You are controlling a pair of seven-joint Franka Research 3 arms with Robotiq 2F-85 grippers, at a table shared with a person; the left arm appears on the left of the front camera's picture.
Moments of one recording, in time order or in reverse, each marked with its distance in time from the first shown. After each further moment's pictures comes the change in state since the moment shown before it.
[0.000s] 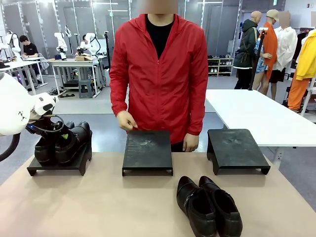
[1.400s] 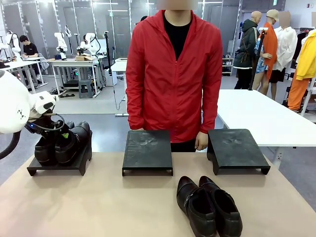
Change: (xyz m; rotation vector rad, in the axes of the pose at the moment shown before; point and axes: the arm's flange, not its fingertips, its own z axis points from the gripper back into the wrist) left arm 0.008 -0.007 0.019 -0.037 0.014 0.029; right arm 0.000 0.000 0.000 0.000 0.000 0.000
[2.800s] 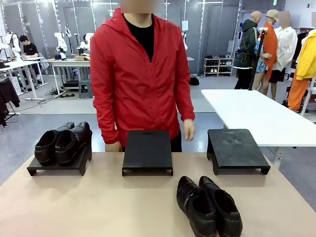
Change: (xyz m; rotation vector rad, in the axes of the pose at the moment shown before) left arm -0.300 0.192 0.178 -1.197 0.064 0.217; right arm 0.001 -0.001 0.000 0.001 0.003 -0.002
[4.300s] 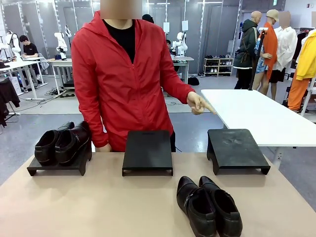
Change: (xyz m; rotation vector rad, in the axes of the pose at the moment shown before) left arm 0.004 0.024 -0.002 -0.015 0.023 0.020; right arm 0.000 0.000 0.000 0.000 0.000 0.001
